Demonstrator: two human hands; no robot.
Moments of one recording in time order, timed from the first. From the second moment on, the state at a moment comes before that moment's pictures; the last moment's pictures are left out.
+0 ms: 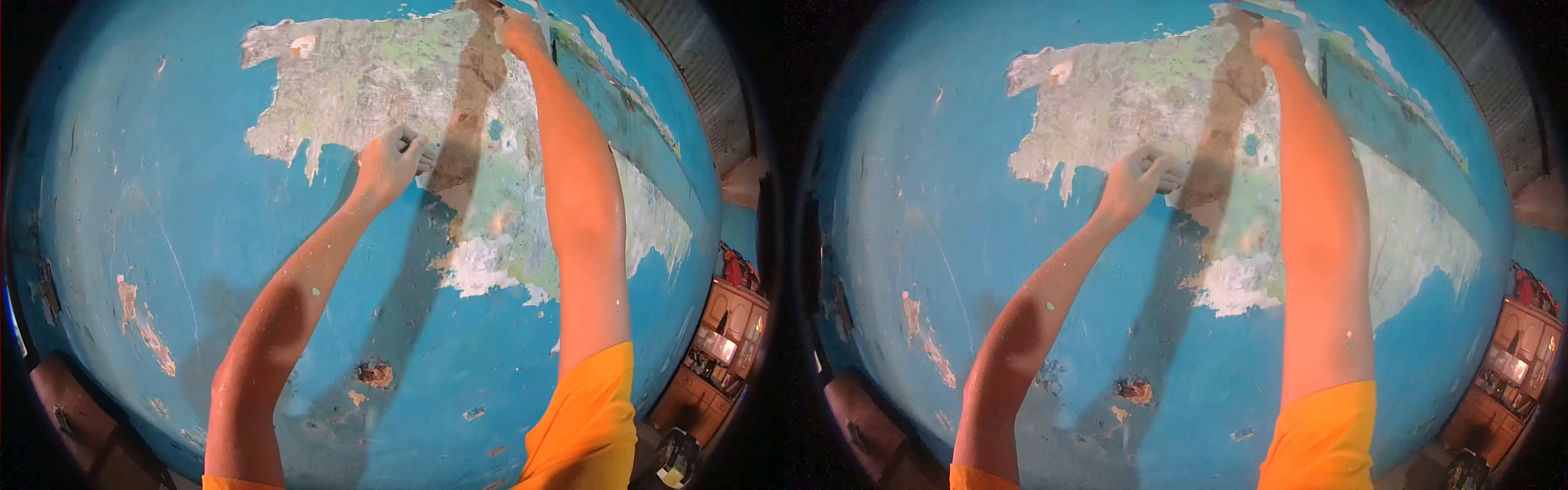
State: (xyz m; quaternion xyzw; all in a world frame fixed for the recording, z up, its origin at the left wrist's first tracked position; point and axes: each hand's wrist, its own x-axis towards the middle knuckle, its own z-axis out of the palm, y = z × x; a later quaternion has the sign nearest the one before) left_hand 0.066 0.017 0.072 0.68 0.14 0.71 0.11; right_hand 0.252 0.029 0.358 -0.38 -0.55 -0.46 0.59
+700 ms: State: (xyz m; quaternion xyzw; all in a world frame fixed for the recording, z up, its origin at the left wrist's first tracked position) left_hand 0.102 0.023 0.224 0.61 0.04 0.74 0.28; right_hand 0.191 -0.007 0.238 -0.43 -0.59 -0.47 0.50
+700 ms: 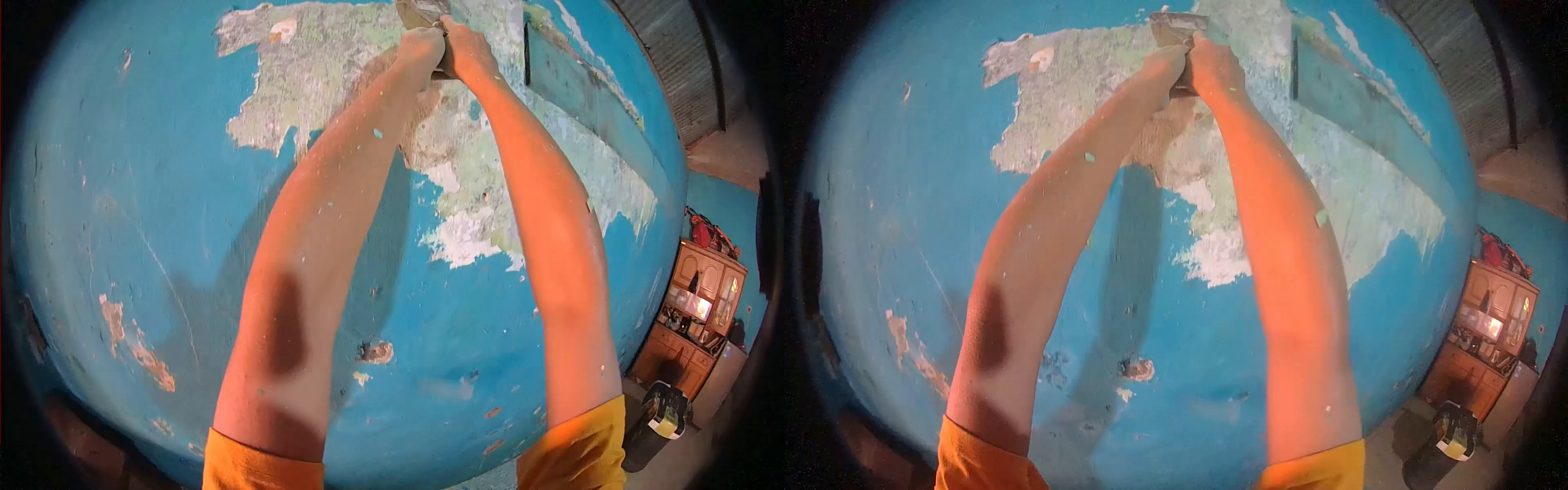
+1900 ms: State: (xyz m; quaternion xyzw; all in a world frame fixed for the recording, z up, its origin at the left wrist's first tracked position) left_hand 0.503 0.048 0.066 0.66 0.28 0.68 0.14; right_hand 0.572 -0.017 0.026 -0.46 -0.66 -0.16 0.57
